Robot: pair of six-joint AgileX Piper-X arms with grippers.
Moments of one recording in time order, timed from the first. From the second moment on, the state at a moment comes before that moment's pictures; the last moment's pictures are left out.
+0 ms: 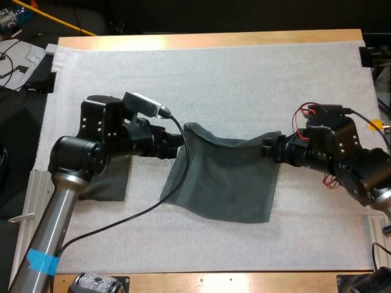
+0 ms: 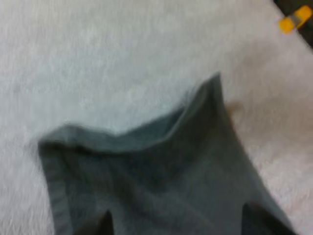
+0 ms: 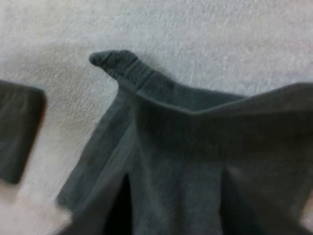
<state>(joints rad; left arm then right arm) -0.24 1.18 -1.11 0.90 0.53 -1.75 0.51 1.13 -1.00 0.76 -0.15 -1.40</state>
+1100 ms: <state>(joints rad) -0.25 0.92 -1.07 1.21 0.43 -1.73 0.70 1.39 -1.03 0.71 -0.06 -1.36</state>
